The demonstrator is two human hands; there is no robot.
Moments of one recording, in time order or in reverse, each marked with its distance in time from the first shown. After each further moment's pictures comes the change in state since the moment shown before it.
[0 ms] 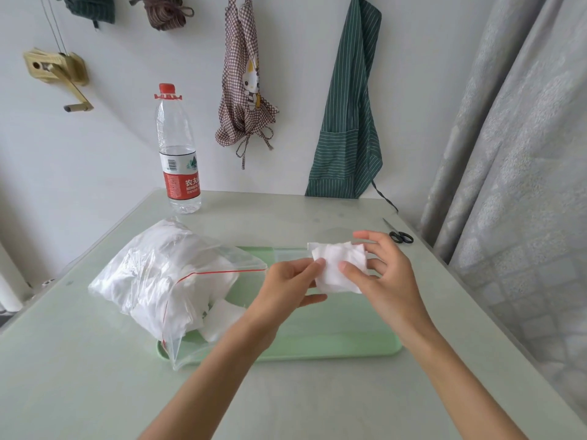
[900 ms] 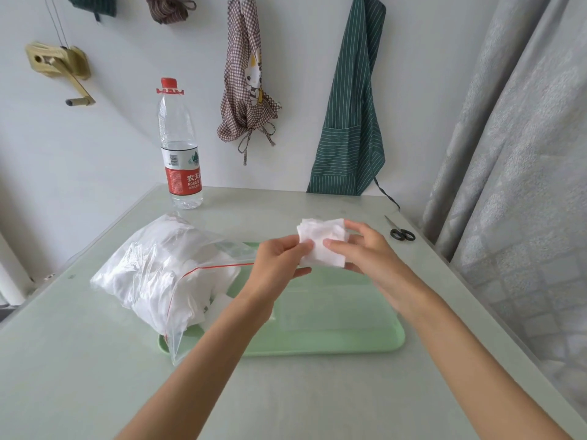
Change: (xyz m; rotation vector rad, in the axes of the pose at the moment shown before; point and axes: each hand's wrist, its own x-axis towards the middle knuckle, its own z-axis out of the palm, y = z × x) left_hand 0.017 0.007 -0.011 -0.009 0.142 0.079; right_hand 0.030 -0.016 0.014 -0.034 -0.191 0.306
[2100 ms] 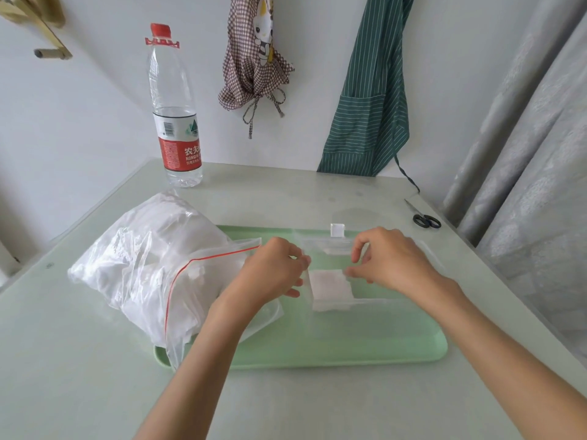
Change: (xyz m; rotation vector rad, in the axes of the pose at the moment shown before) left_hand 0.039 -0.030 -0.044 0.539 -0.051 -0.187; right_hand 0.050 0.029 0.017 -1.002 -0.015 0.022
